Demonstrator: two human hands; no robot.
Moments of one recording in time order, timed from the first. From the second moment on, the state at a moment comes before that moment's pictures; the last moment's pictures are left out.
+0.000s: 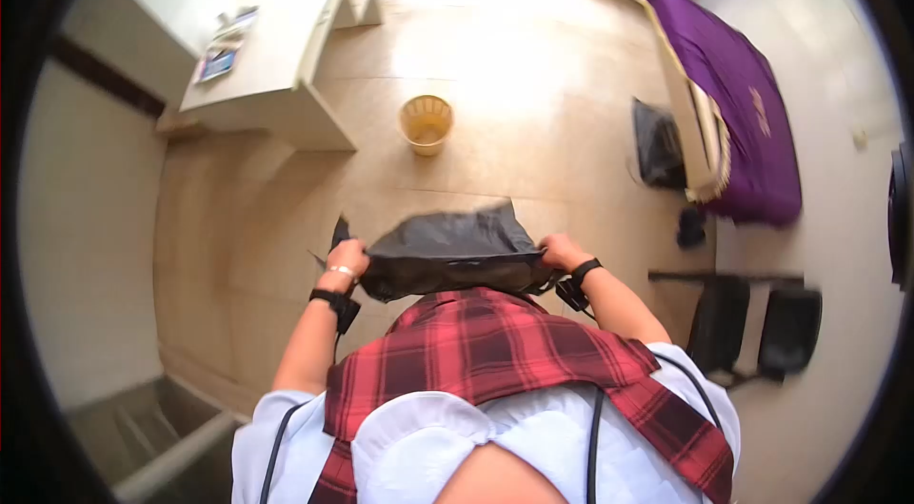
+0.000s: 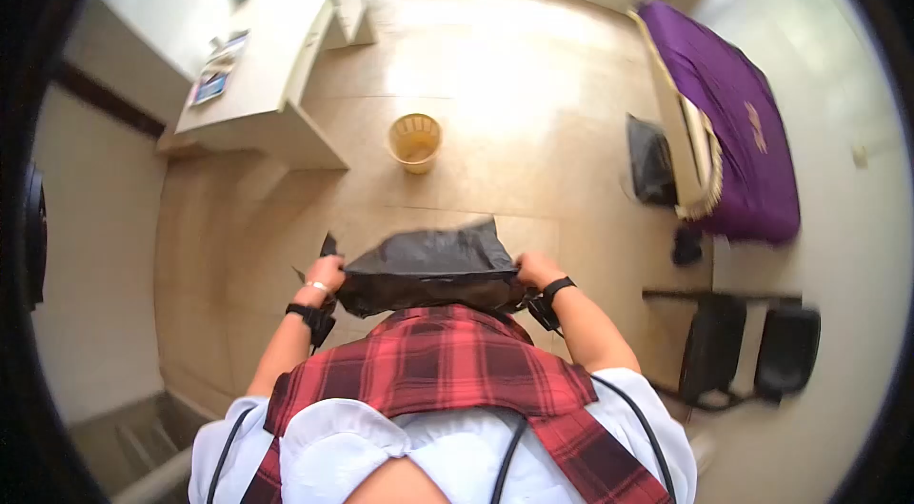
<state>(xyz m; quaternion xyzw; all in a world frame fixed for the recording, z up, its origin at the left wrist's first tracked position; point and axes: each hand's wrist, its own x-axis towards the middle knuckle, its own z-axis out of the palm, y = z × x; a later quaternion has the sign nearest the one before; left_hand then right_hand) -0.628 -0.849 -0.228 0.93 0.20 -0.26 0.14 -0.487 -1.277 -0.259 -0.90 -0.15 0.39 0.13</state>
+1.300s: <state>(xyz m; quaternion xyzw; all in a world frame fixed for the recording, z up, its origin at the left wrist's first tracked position) -0.310 -0.864 -0.496 0.37 0.66 -0.08 0.65 -0.054 -0.978 -0.384 -0.72 -0.37 0.40 0.43</state>
